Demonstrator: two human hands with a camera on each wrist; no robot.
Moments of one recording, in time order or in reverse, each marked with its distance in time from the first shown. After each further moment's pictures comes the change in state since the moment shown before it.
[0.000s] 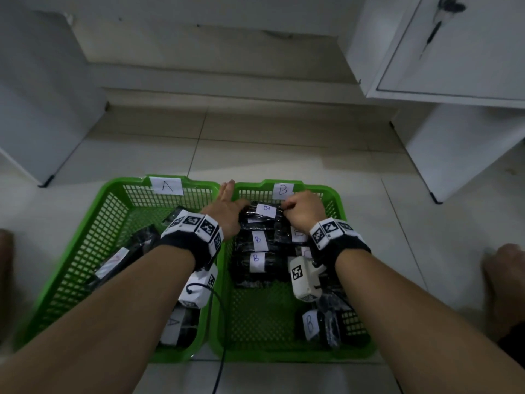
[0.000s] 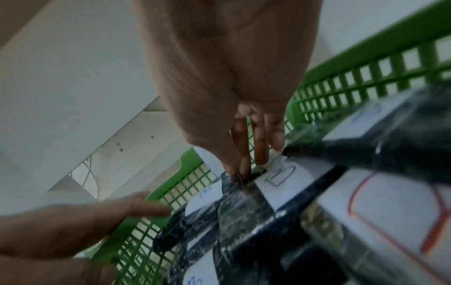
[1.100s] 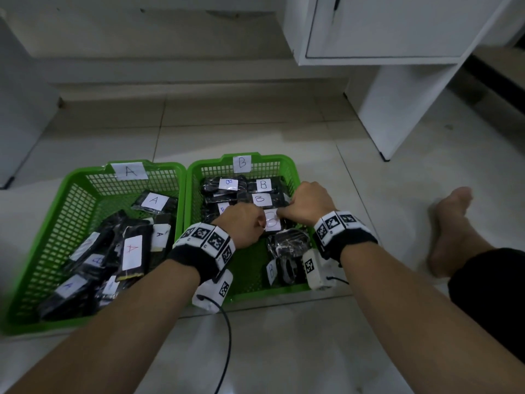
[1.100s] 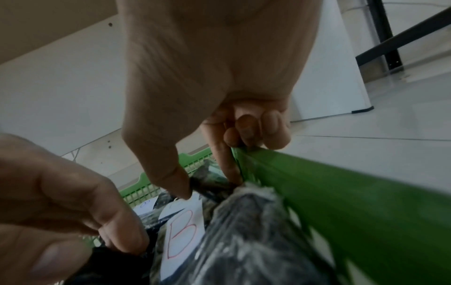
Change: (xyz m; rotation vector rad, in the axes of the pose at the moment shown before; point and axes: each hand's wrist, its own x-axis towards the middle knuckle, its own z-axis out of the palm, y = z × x) left_hand -0.058 0.103 0.035 -0.138 0.032 0.370; right_hand -0.096 0.060 -0.049 -0.136 -0.020 0.127
